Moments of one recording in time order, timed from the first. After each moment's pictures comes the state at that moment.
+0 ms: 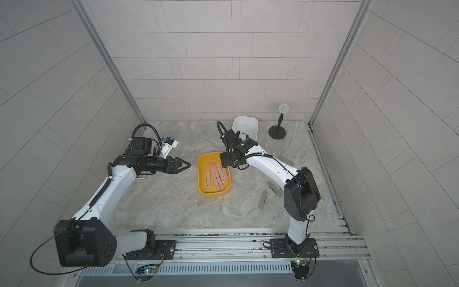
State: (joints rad) left arm 0.00 1.27 1.07 -0.79 0.87 0.07; right arm 0.62 1.76 1.54 -0.84 0.04 0.42
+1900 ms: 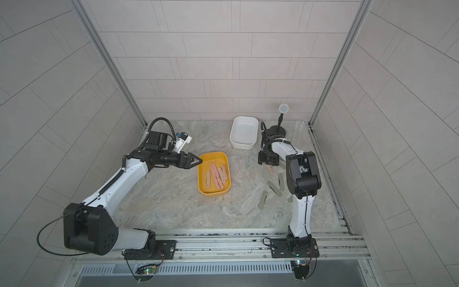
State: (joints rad) left arm -0.17 1.38 1.13 -0.65 0.81 -0.03; right arm 0.13 2.00 1.48 -0.85 0.01 0.30
